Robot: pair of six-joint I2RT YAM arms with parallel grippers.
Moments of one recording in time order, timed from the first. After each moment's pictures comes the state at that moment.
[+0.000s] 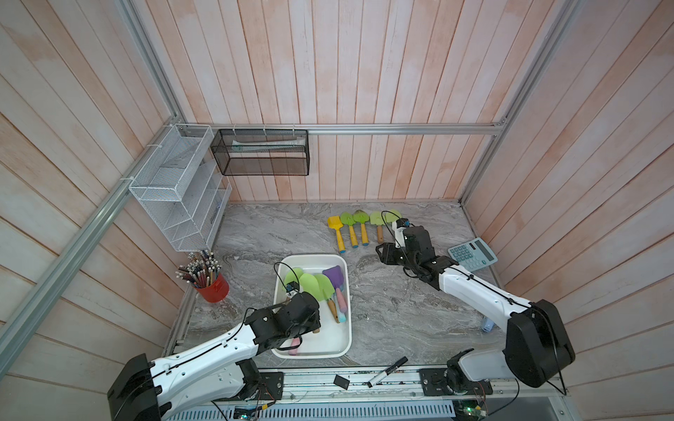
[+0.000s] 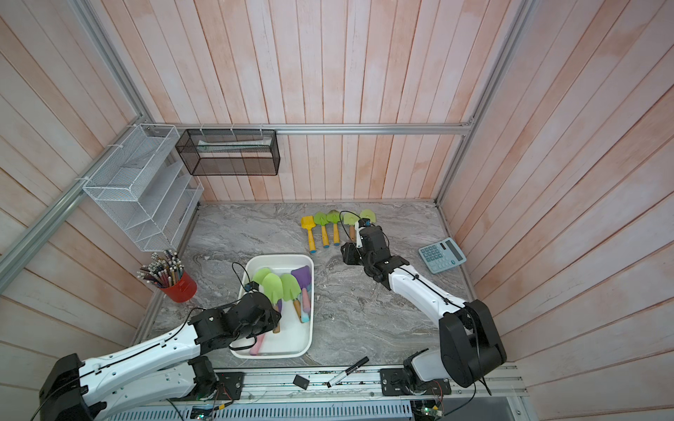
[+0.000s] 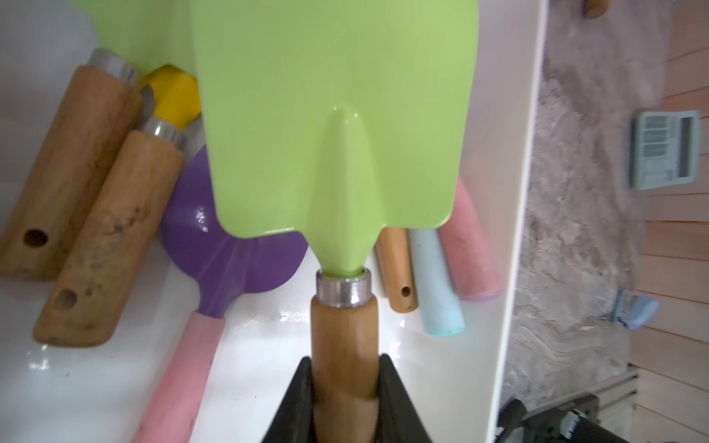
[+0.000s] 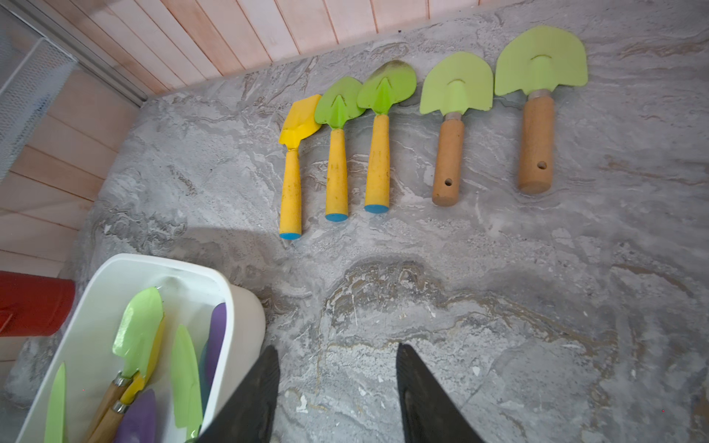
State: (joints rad) left arm -0.89 0.93 0.56 -0.53 -0.11 -1.10; right arm 0.48 1.40 0.91 -0.12 -0.10 0.45
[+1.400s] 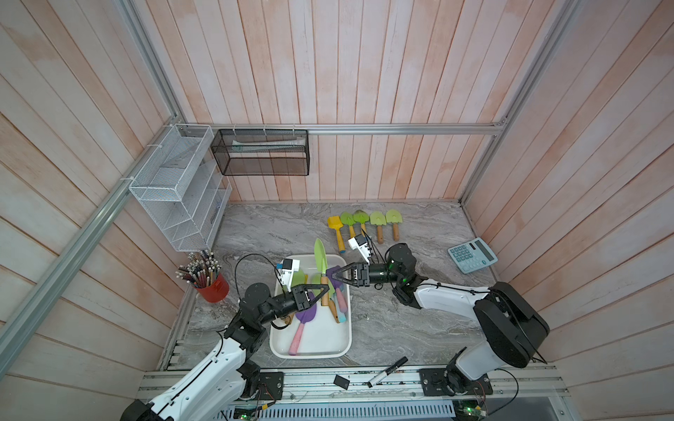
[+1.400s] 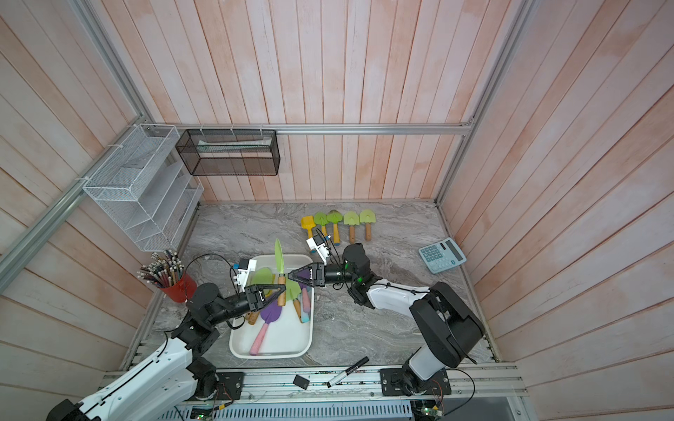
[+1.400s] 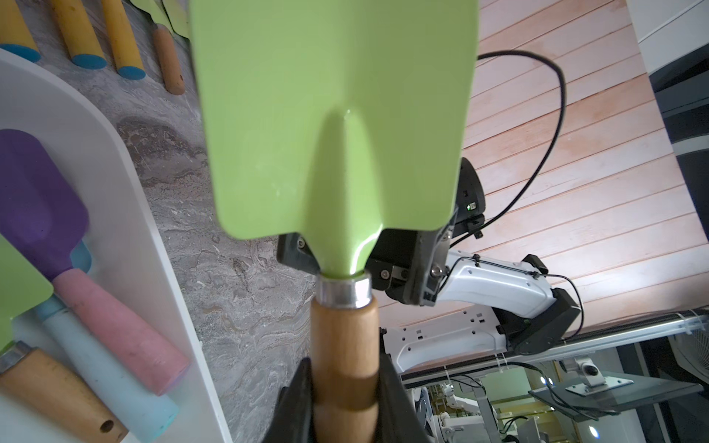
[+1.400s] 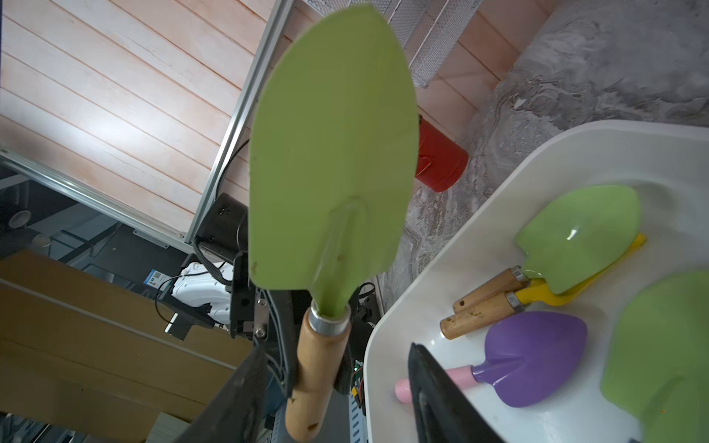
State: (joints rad) left arm -0.48 0.78 0.29 0.45 0.69 -1.10; right arm 0.71 1.58 0.74 0.87 -0.96 1.02
